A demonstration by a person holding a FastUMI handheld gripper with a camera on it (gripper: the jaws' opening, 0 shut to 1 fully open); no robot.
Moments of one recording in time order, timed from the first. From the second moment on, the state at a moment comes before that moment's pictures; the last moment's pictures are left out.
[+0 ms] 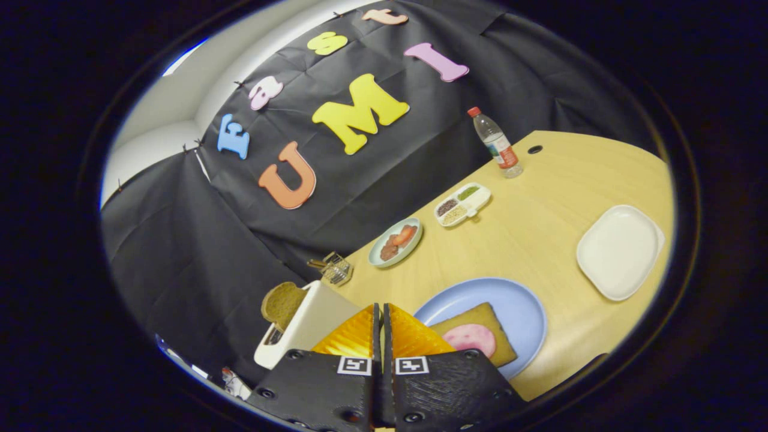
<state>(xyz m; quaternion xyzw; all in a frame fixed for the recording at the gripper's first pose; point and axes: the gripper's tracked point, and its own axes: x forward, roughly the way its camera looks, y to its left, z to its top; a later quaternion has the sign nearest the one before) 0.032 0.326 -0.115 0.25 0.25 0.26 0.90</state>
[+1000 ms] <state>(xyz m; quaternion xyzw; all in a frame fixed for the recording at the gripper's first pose) 0.059 0.251 -0.166 0.09 0.24 0.20 0.95</state>
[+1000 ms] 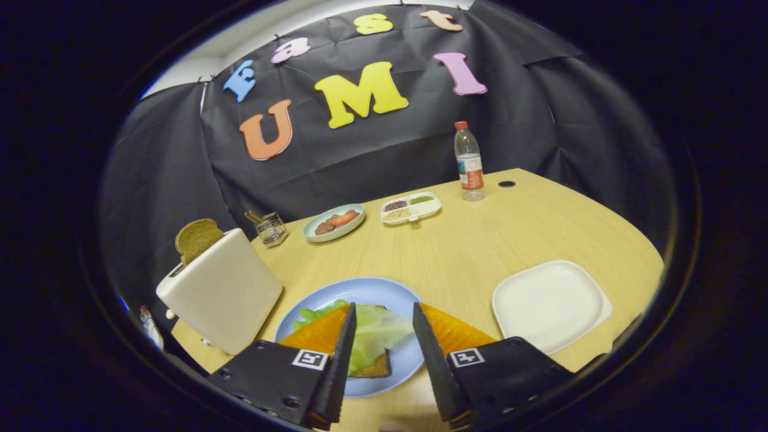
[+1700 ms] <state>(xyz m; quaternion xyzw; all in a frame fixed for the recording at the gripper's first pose) 0.019 0.242 -0.024 0.04 0.07 0.16 0.98</state>
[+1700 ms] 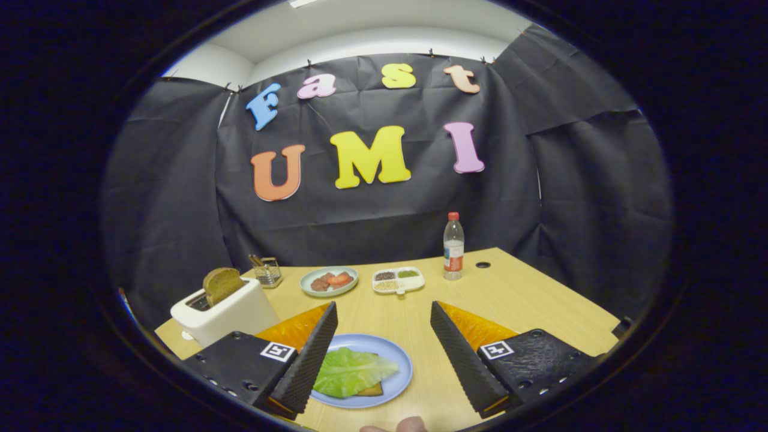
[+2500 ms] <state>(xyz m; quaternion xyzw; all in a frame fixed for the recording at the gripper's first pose) -0.022 0.443 -0.007 0.03 0.08 0.25 0.96</state>
